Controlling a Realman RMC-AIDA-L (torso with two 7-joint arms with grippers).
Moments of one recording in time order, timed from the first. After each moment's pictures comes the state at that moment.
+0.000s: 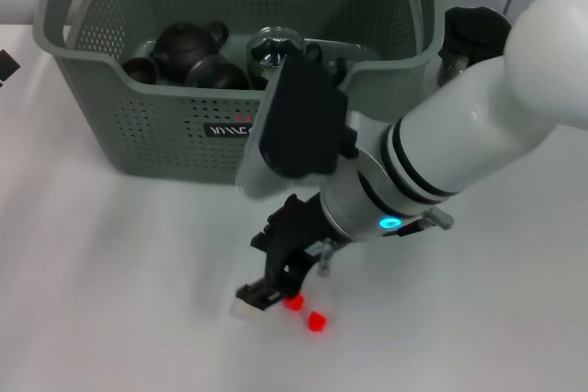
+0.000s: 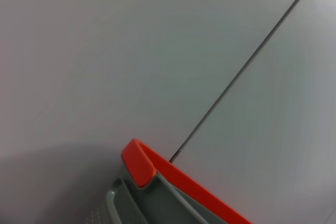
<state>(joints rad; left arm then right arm) -0.27 -2.02 -2.82 -0.51 -1.55 1.55 -1.57 0.81 2.11 -1.92 -1.16 -2.22 -1.17 2.45</state>
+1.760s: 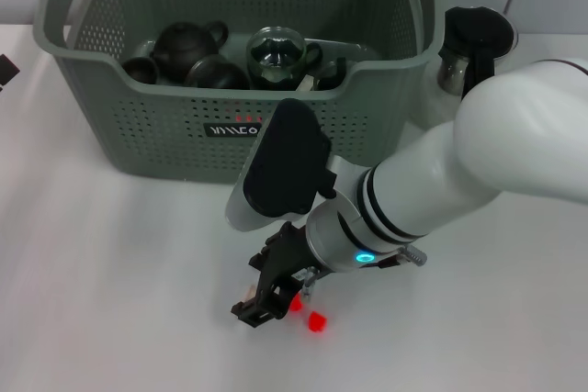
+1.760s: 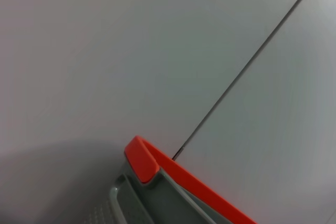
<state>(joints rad) -0.27 -2.02 -2.82 -0.51 -1.55 1.55 -1.57 0.85 2.12 -2.10 -0.95 -2.13 -0.92 2.49</state>
